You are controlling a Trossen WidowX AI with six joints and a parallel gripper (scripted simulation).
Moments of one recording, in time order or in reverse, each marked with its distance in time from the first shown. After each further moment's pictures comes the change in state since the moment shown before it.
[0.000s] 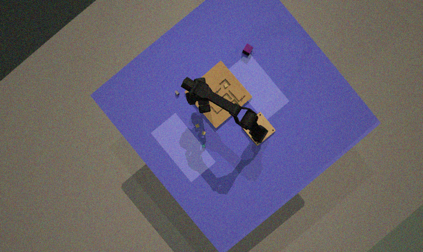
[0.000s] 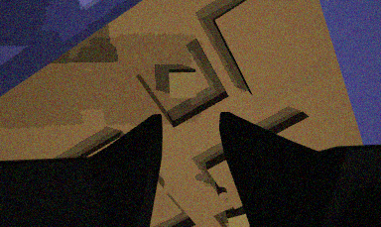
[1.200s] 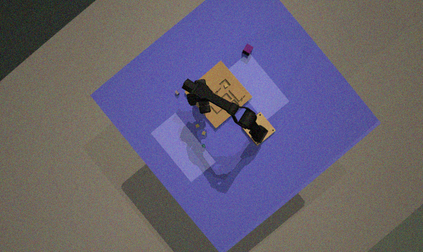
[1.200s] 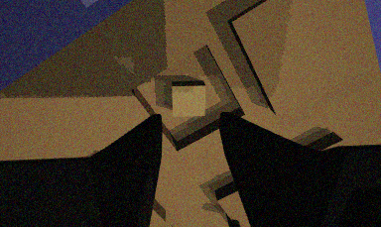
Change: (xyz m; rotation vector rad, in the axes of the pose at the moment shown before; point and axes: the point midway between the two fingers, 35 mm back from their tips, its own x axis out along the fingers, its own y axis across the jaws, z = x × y) arm 0.033 0.002 0.000 0.000 0.005 0.005
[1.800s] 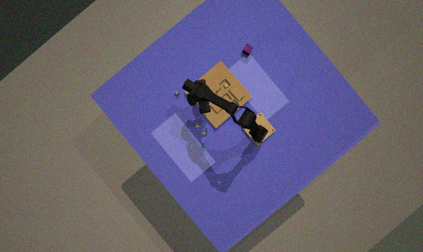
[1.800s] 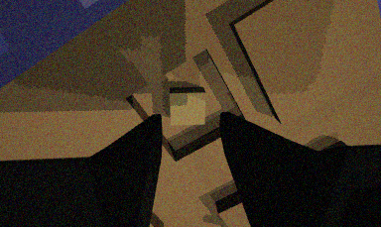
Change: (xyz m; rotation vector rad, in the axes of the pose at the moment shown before) arm 0.010 -0.001 0.001 0.002 -0.003 -0.003
